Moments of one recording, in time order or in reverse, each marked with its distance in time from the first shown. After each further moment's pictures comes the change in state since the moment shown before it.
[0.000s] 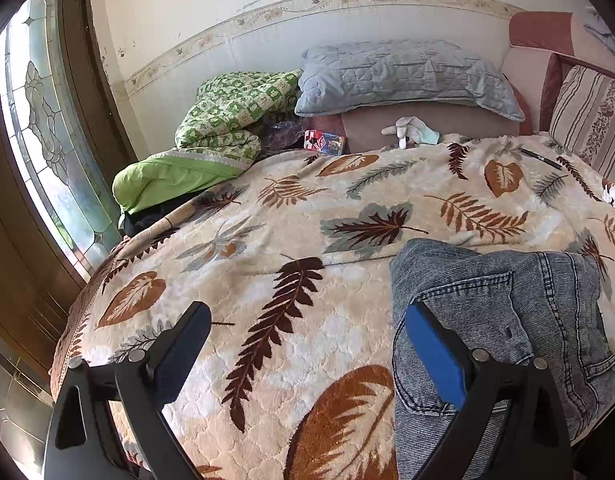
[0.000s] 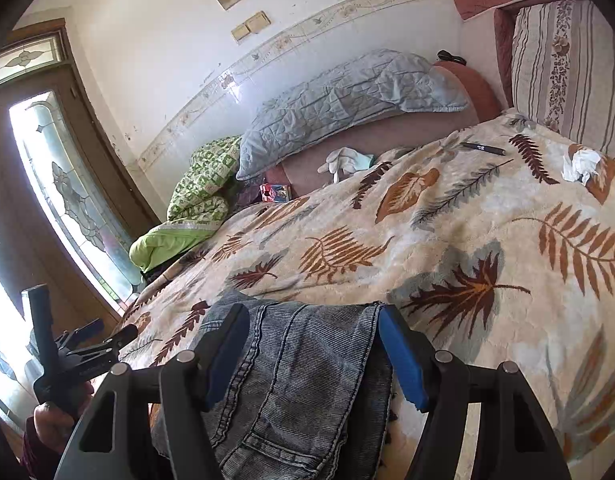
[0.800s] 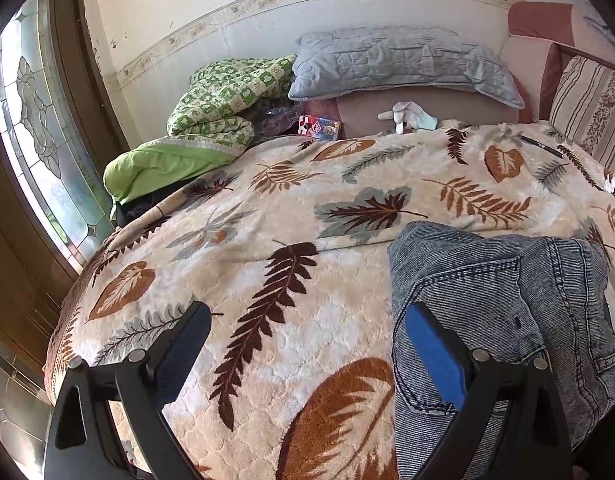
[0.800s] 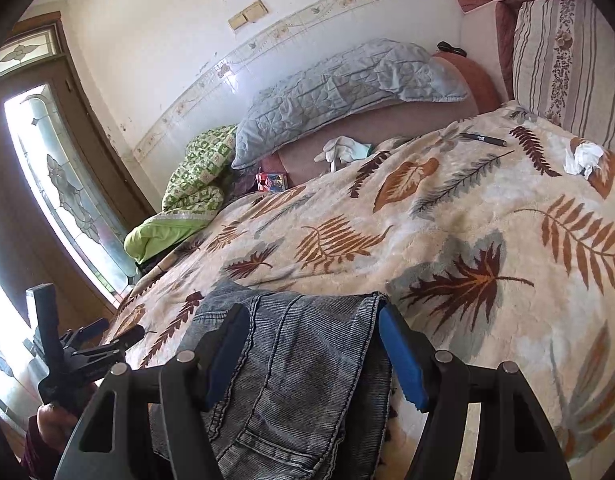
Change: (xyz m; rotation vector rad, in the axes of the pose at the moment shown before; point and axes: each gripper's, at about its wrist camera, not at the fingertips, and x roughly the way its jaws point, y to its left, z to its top) left arm 0.017 -0.004 -0.005 0.008 0.039 -0.014; right arm 0.010 0.000 -0.002 -0.005 0.040 -0.014
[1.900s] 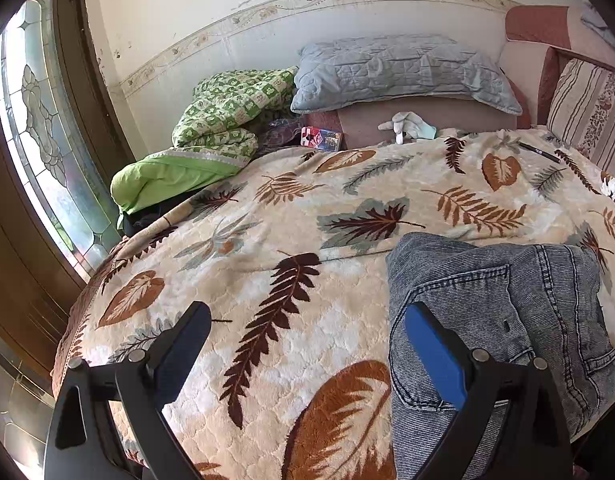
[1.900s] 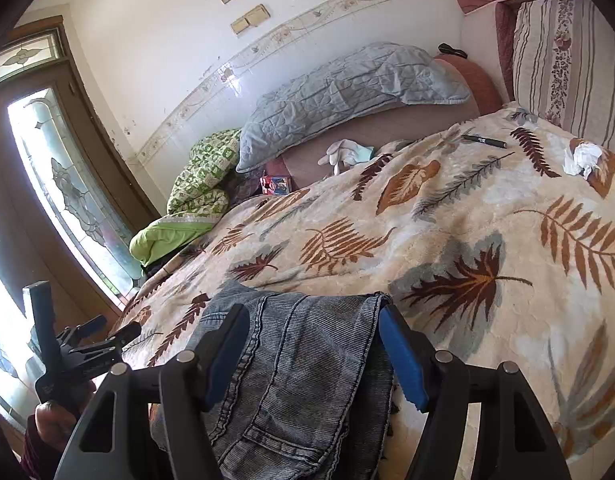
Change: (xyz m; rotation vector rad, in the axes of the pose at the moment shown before) left arm -0.017 -0.001 0.003 0.009 -0.032 0.016; right arm -0.009 -0.001 0.001 0.007 -0.010 0.018
